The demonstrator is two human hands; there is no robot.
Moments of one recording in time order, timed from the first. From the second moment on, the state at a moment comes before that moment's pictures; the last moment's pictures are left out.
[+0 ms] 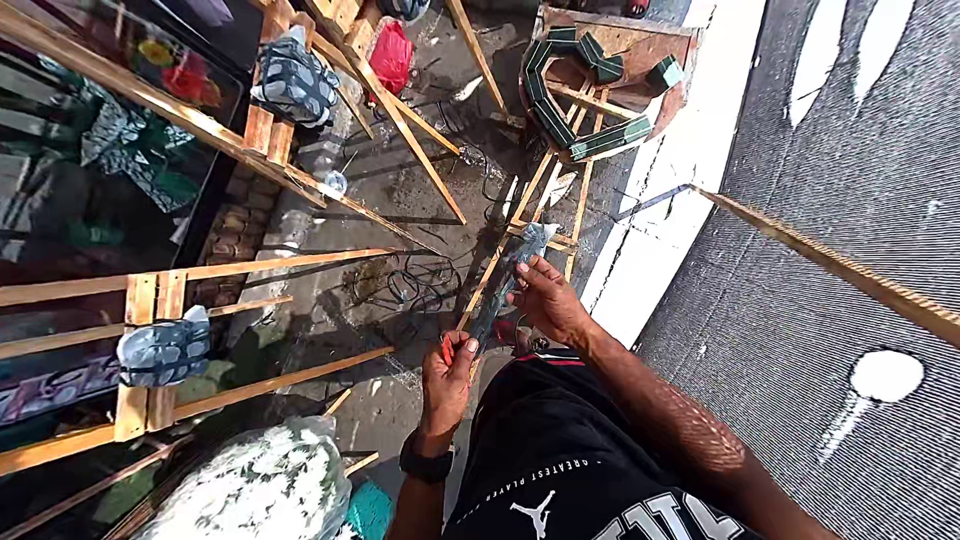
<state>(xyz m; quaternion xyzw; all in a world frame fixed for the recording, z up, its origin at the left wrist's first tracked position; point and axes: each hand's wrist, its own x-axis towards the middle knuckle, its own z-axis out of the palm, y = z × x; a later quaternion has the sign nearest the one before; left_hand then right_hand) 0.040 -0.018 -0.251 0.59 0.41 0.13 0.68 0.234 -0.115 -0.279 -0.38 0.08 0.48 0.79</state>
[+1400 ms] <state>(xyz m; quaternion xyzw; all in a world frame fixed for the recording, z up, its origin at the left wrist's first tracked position) 0.056 -0.003 -0.231 0.80 0.34 0.06 0.49 0.210 -0.102 -0.270 -0.47 0.09 0.59 0.64</state>
